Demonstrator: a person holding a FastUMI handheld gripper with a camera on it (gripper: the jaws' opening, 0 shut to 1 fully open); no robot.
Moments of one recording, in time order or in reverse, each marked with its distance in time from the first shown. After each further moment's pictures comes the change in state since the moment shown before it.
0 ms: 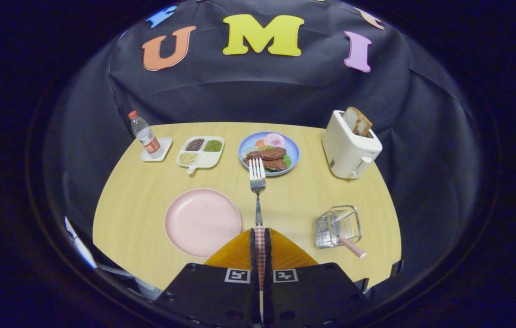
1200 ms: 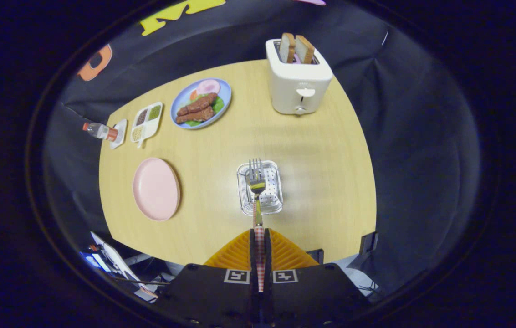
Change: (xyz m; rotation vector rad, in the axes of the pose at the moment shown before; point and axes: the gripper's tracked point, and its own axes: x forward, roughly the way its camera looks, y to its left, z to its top) arm 0.004 -0.161 -0.019 0.195 0.593 0.027
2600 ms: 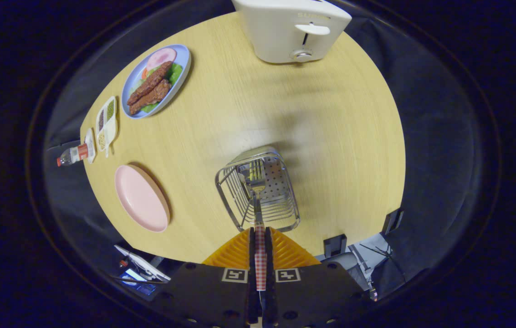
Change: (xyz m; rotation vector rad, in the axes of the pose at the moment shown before) arm 0.070 0.013 0.029 0.157 0.324 0.009
